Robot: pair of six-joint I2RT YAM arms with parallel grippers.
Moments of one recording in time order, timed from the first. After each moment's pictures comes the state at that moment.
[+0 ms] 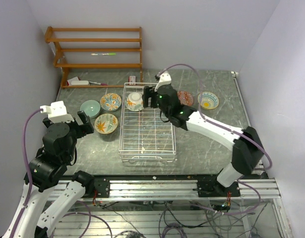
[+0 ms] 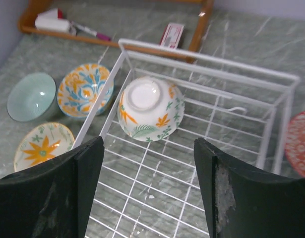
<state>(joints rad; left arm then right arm) -0.43 0.49 0.98 -0.75 -0.56 -0.28 0.82 1.66 1.24 0.09 0.34 0.29</state>
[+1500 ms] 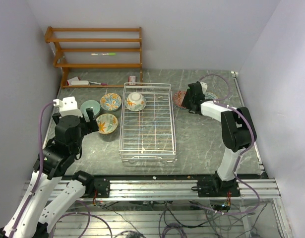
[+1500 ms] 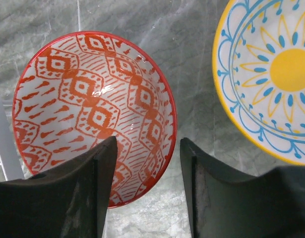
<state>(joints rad) -0.43 0.58 0.94 -0.72 -0.55 -0.27 0.28 1.89 1.15 -0.05 0.27 0.51</state>
